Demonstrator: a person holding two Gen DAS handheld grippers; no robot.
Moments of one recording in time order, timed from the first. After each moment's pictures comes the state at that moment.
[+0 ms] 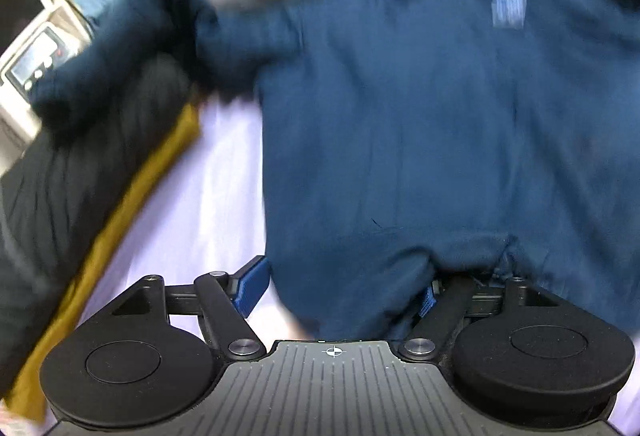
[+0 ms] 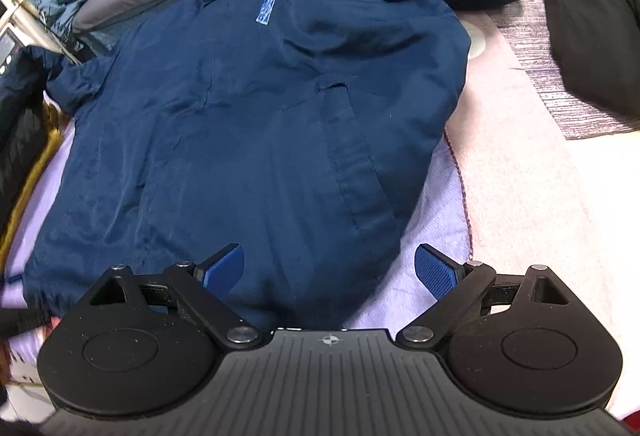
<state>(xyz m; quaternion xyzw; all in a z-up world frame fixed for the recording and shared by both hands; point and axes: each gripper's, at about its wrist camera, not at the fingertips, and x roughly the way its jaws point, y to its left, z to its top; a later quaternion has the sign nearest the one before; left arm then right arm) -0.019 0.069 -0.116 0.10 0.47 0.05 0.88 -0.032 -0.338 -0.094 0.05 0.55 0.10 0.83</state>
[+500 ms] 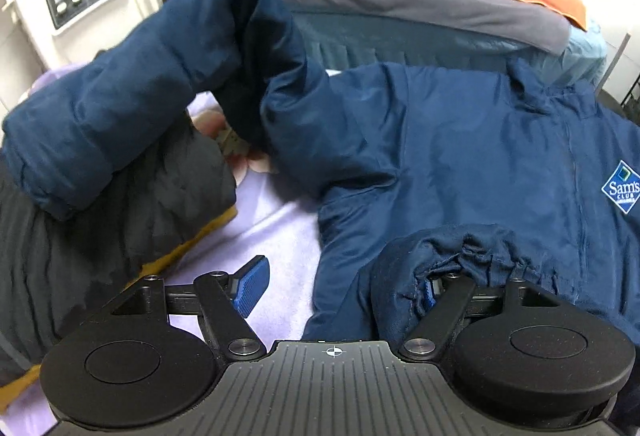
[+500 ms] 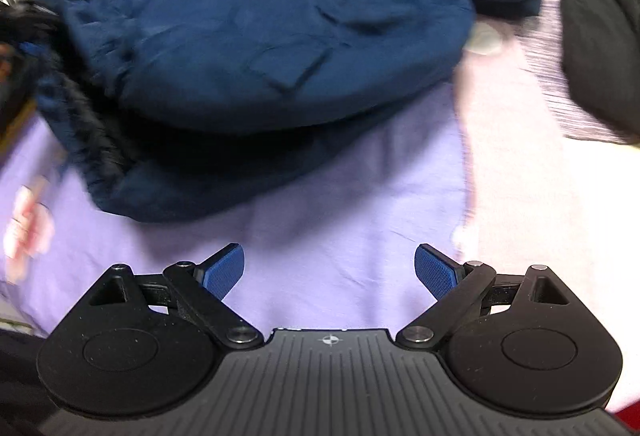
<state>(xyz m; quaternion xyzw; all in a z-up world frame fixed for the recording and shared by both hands) 0.124 0.153 -0.090 -0.06 0.49 0.16 0.86 -0.074 -0.318 -0.100 -0.01 0.53 0.14 0.83</state>
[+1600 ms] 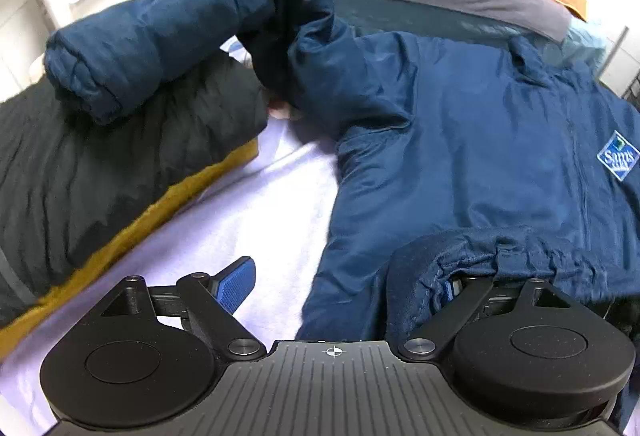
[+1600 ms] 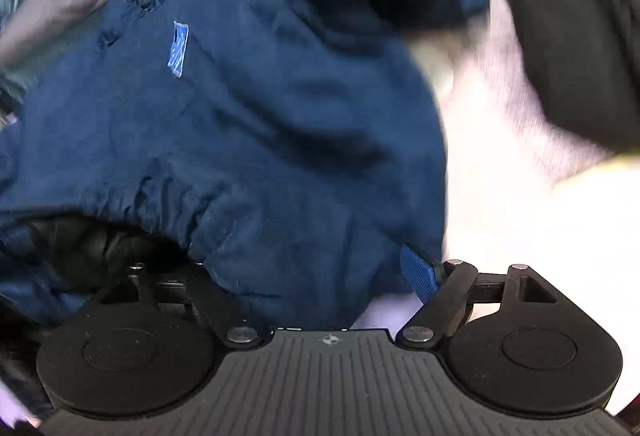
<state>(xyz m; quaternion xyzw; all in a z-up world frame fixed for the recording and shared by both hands) 0.068 0.153 -0.101 -0.07 0.50 0.15 0.85 0.065 -0.329 -0.100 0.07 0.59 -0.04 0.81</state>
